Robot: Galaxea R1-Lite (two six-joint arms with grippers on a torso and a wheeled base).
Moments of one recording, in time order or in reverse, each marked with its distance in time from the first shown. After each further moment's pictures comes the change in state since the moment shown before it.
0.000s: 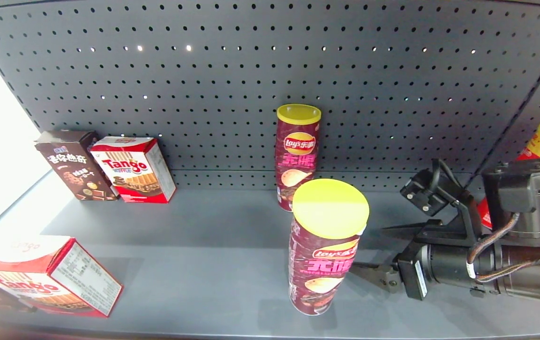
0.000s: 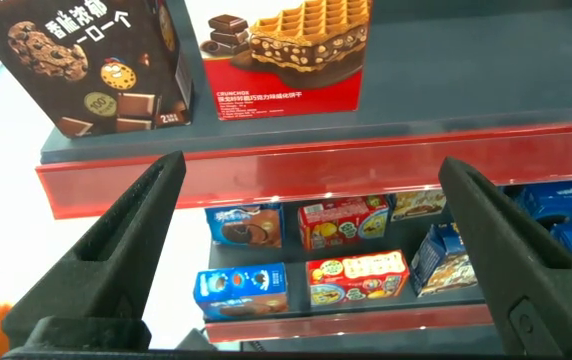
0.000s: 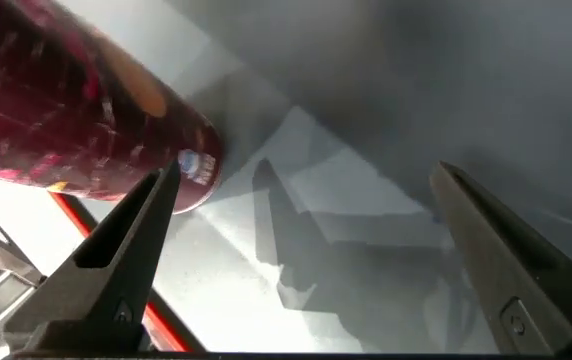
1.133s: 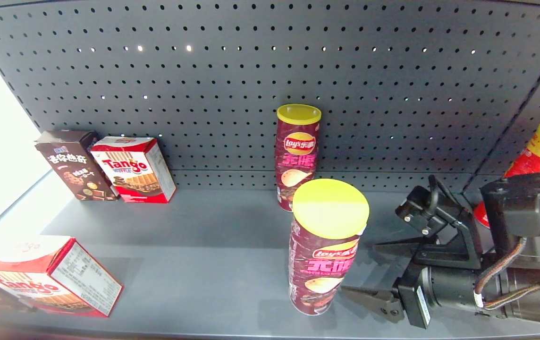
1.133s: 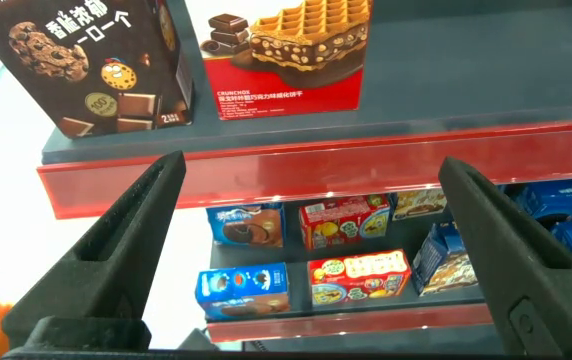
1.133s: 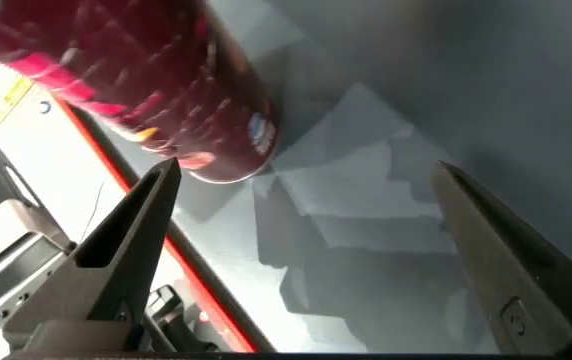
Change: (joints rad) left arm 0.000 0.000 0.001 0.000 0.000 0.007; right arm 0.080 -0.022 0.038 0.014 -0.001 0.001
